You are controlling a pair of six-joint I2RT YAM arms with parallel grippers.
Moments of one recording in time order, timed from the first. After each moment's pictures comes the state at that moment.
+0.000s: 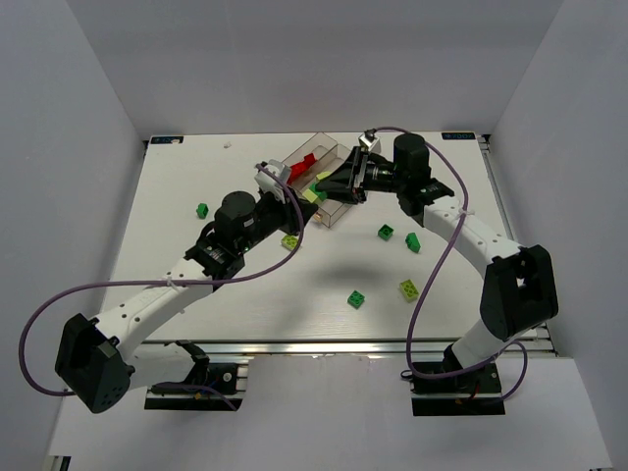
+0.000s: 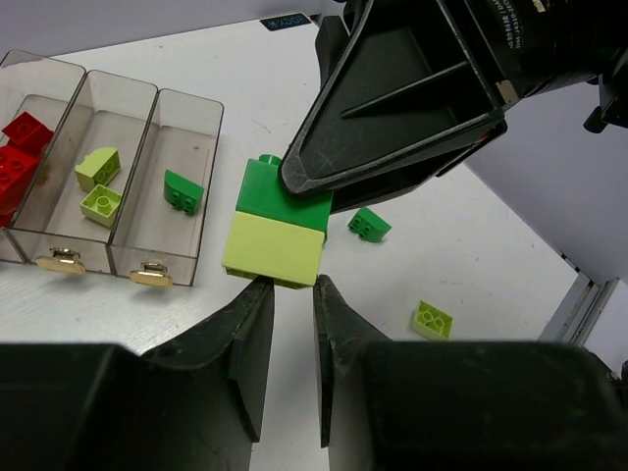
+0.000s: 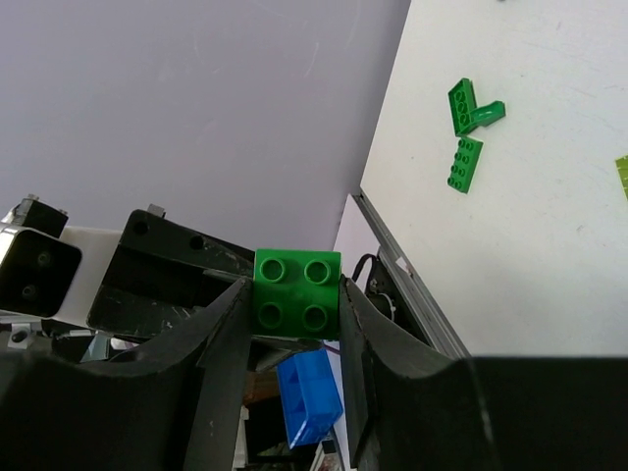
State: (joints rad) left arm -0.67 1.17 0.89 0.20 0.10 -0.29; right arm 0.45 1.60 1.25 0.12 -0.89 1.12
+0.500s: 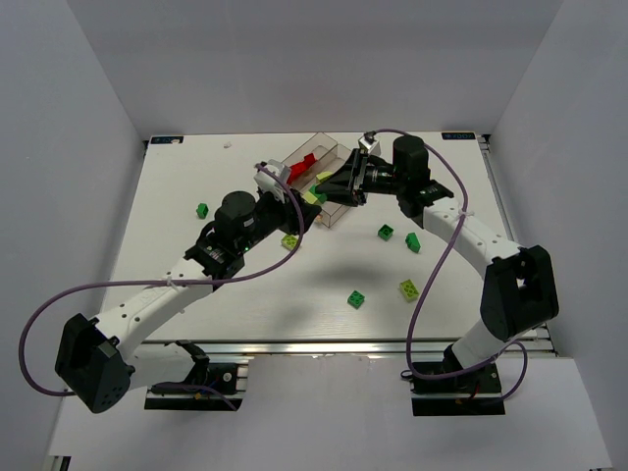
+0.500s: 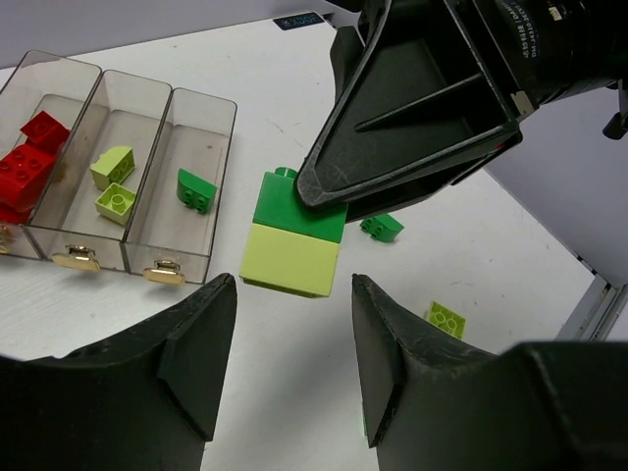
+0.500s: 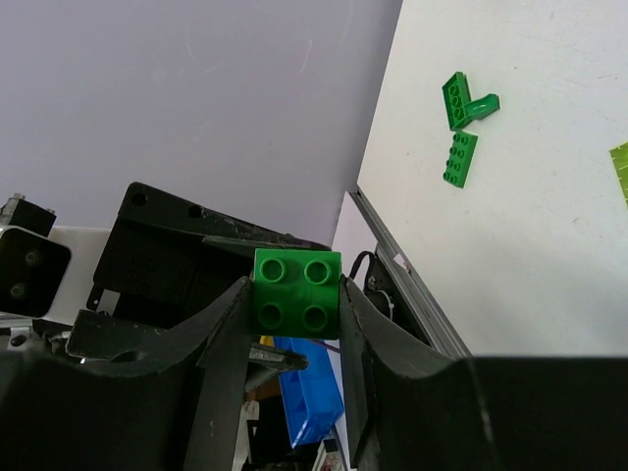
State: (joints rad) left arm -0.67 1.17 0.89 0.19 0.09 -0.27; right arm 0.45 1.59 1.23 0.12 -0.88 1.12
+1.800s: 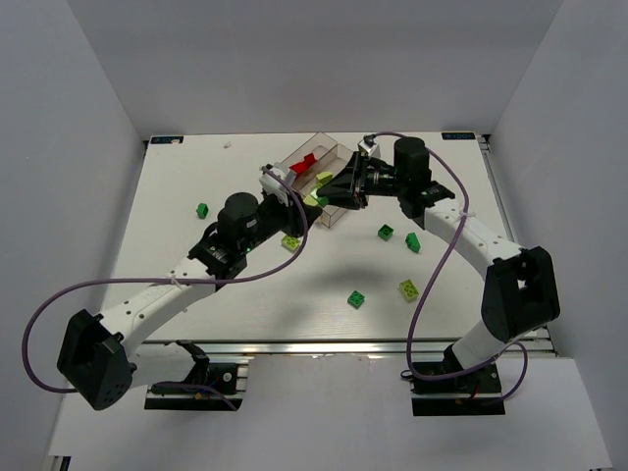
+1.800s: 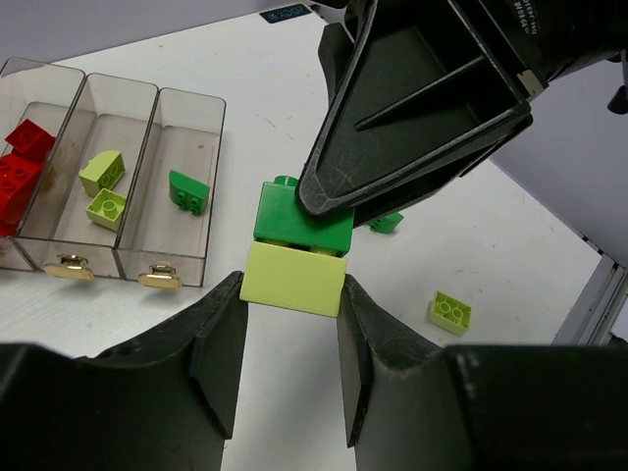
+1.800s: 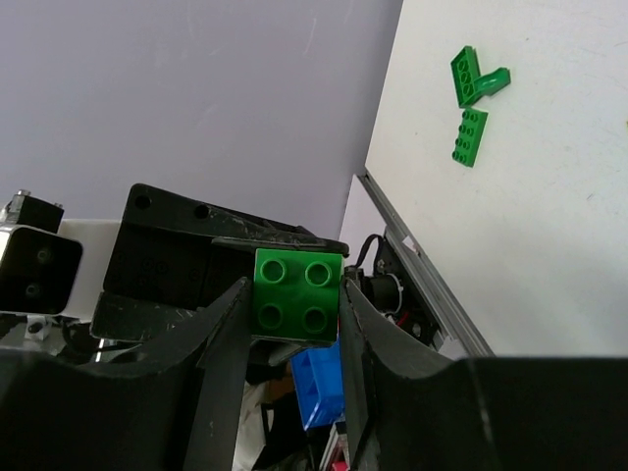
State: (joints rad) left arm -0.67 1.20 0.88 0.22 0.13 -0.23; right arm 0.44 1.58 1.22 0.10 -0.91 1.13
